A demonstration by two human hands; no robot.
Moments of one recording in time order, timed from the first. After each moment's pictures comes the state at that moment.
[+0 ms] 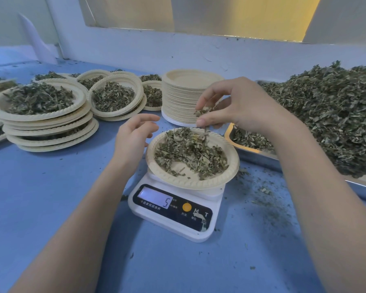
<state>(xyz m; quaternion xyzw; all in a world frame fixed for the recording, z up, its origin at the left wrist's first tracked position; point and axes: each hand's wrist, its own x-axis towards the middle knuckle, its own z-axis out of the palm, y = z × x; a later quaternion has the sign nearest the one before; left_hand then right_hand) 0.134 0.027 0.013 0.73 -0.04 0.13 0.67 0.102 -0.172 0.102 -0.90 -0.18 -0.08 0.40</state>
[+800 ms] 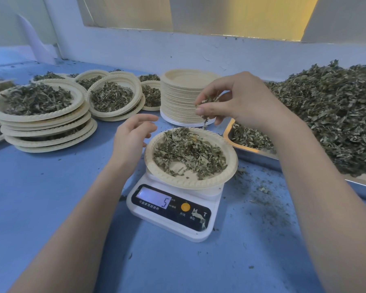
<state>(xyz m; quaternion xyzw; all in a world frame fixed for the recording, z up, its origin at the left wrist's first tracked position) 0.134 0.028 0.012 0.73 -0.05 0.13 0.66 0.100 -0.173 0.104 -0.89 -0.18 -0.11 0.40</state>
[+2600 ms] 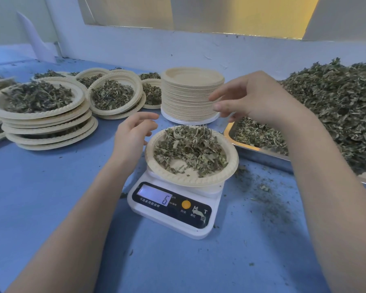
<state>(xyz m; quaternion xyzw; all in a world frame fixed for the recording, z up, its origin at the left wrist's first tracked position) 0.135 0.028 0.012 0.74 -0.05 0.13 0.66 0.111 -0.197 0.100 -0.90 -0.12 -0.10 0.41</state>
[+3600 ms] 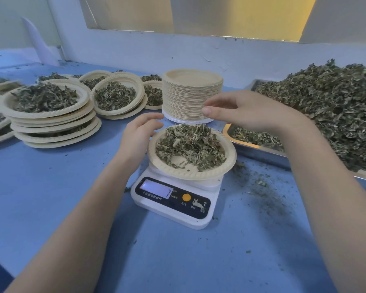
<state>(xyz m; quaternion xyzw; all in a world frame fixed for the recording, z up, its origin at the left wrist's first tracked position) 0.129 0.026 0.016 0.75 -0.06 0.09 0.65 0.101 -0.196 0.094 -0.95 -0.13 -0.01 0.29</state>
